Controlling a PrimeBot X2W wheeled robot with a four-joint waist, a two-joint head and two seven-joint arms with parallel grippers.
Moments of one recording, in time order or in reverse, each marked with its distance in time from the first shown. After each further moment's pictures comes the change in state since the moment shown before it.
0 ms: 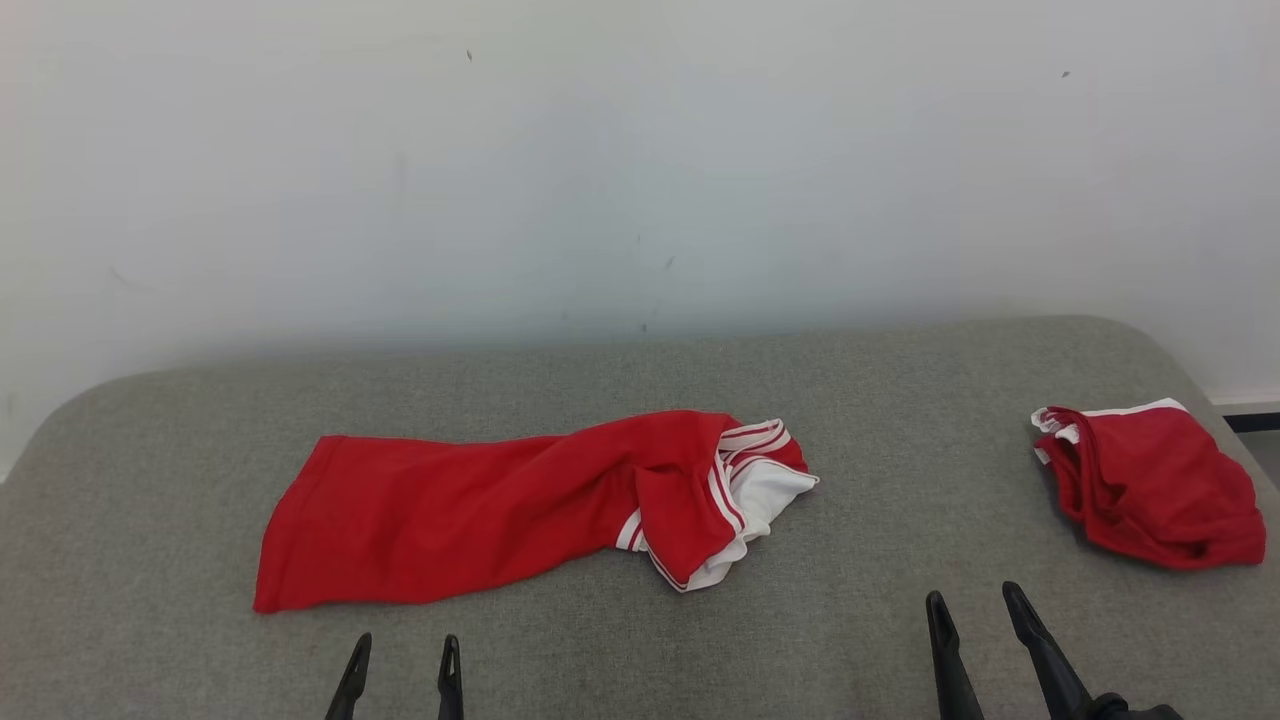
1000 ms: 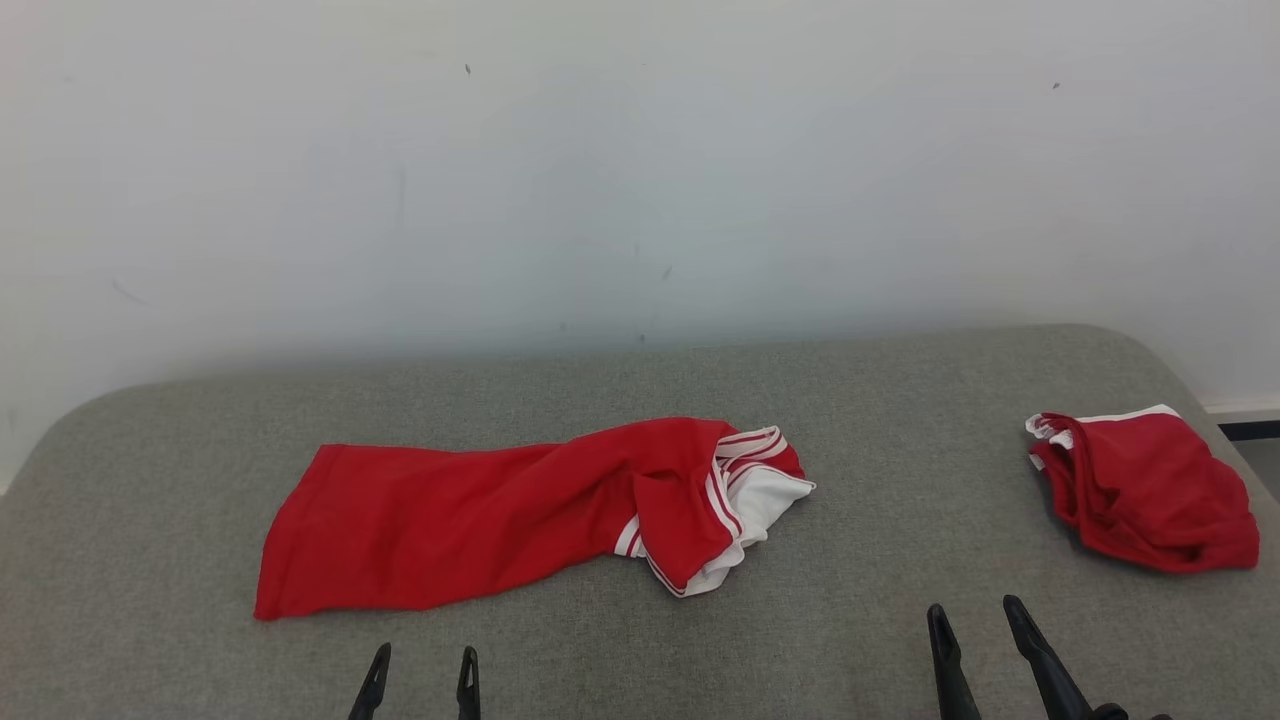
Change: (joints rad) left arm 0.003 -0.005 -0.025 0.035 0.026 0.016 0.000; right arm 0.015 -0.006 0.003 0.012 0.006 0.000 0.000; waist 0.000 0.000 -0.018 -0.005
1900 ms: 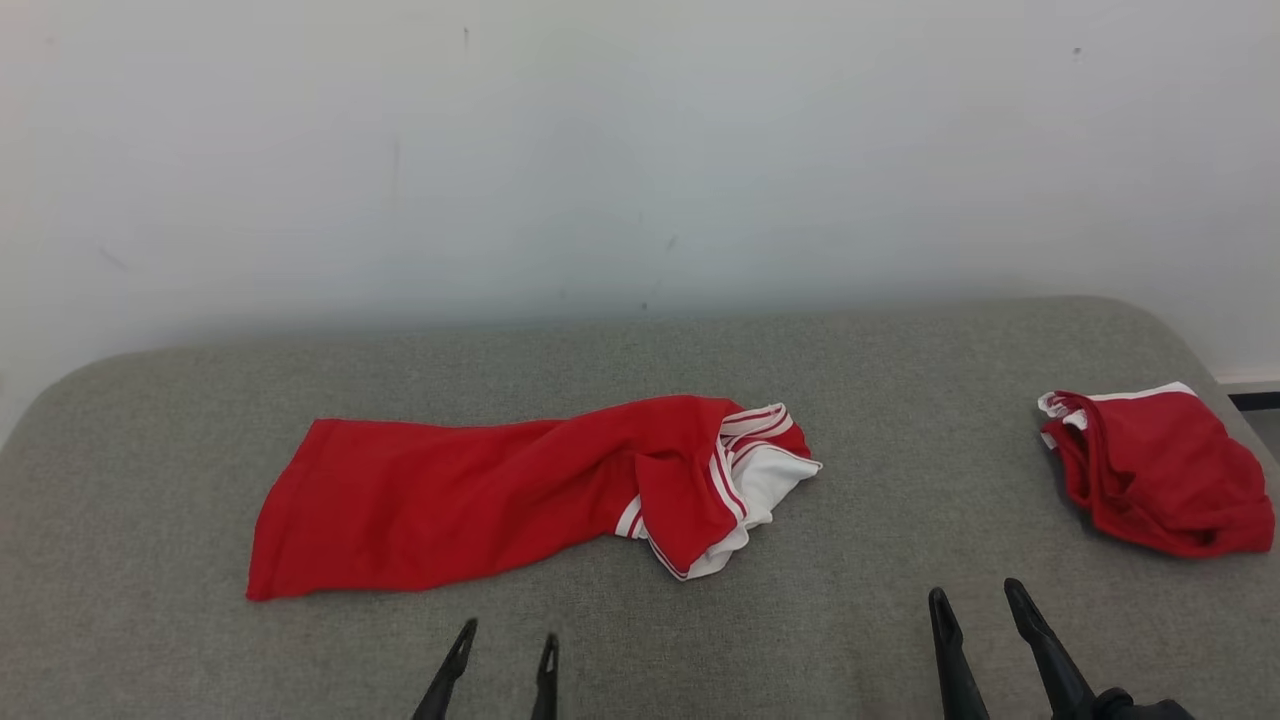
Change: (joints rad) left arm -0.063 0.000 -0.082 0.085 0.015 -0.023 0.000; right arm -0.014 -0.010 0.007 -0.004 0.026 0.000 0.000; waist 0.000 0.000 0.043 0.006
